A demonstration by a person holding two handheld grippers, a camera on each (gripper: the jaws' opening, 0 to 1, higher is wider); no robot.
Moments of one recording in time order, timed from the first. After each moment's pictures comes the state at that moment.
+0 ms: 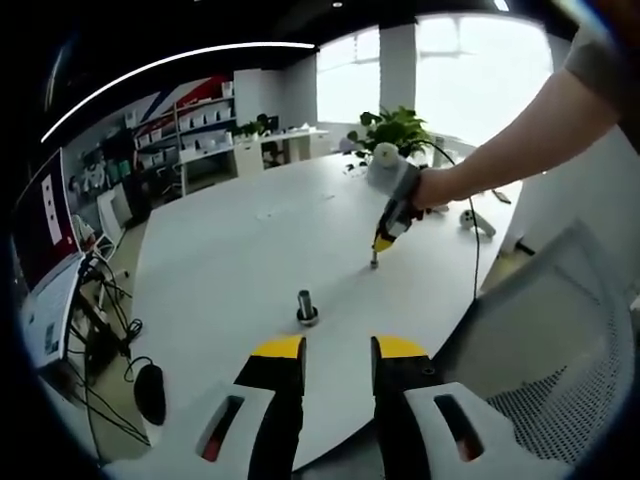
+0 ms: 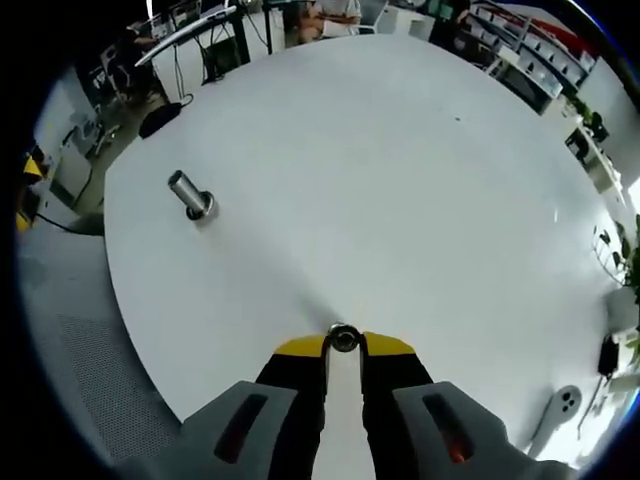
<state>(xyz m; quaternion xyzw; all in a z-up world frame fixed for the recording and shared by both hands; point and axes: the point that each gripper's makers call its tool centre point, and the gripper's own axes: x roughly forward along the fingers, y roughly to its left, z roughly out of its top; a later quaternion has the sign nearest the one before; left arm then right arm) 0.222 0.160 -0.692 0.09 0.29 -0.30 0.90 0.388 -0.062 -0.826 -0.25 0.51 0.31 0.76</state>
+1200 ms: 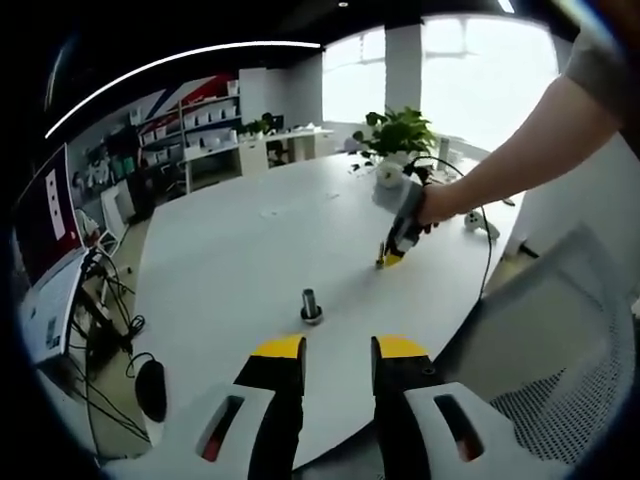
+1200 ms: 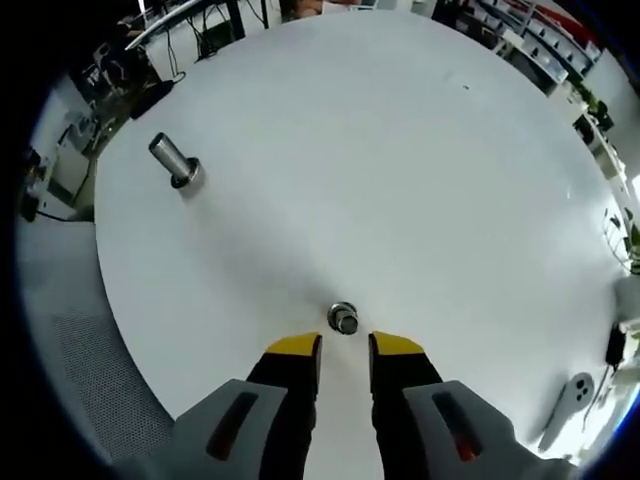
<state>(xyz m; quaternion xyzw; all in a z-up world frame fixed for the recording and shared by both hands) 0.222 0.164 -0.694 0.09 0.29 -0.29 0.91 0.365 -0.080 -0.839 -0.24 0.53 0.30 0.75</state>
